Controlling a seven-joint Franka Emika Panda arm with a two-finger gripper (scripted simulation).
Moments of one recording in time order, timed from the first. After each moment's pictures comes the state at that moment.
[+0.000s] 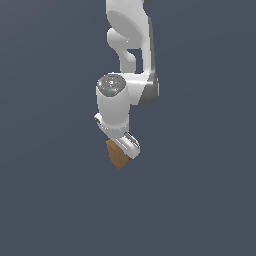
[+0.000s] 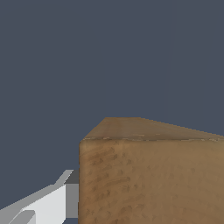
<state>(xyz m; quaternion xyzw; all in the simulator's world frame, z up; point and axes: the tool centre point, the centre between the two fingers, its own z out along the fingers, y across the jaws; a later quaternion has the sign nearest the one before) 0.025 -0.039 0.143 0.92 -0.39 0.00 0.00</state>
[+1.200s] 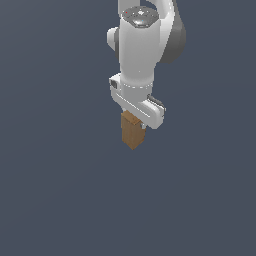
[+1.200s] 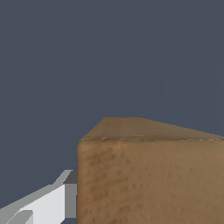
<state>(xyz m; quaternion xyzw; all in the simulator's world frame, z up) -0.013 0.023 0.262 0.92 -0.39 0.00 0.00</state>
